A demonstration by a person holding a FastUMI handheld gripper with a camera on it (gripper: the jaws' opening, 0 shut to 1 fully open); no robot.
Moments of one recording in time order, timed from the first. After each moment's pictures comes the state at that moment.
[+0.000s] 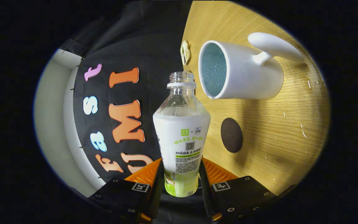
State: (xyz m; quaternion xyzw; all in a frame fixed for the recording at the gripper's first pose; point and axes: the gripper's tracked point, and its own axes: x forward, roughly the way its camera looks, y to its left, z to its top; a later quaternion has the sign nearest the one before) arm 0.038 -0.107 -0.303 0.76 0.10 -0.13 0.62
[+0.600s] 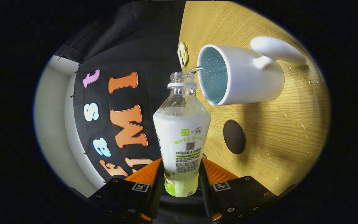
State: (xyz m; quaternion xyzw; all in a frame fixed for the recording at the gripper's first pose) arm 0.033 -0.121 -0.301 0.78 0.09 -0.14 0.61
